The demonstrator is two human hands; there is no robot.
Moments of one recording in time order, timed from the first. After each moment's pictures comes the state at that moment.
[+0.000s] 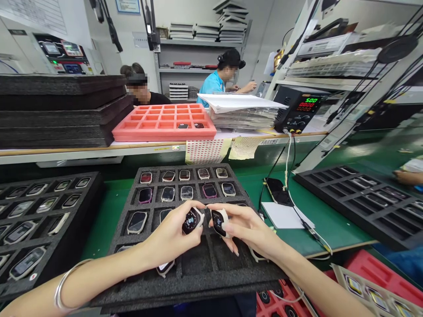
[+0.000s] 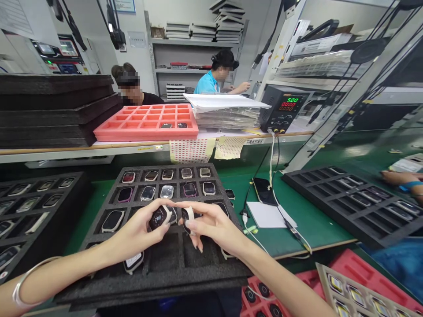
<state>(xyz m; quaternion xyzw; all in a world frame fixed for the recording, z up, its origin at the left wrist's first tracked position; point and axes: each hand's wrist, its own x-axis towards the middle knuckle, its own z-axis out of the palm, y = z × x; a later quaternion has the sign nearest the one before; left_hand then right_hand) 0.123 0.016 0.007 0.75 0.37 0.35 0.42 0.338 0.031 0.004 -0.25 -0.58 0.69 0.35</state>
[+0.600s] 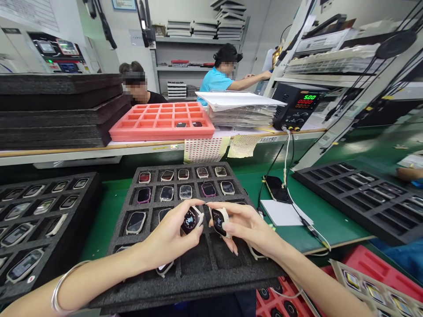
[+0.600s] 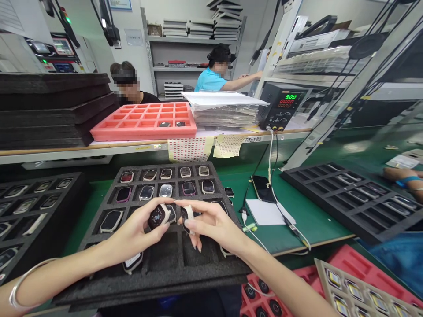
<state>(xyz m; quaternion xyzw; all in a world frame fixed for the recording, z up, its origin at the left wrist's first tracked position) 0.121 0.015 0.007 0.76 0.38 0.34 0.40 0.339 0.028 0.004 -0.26 -0.58 0.68 0.36</state>
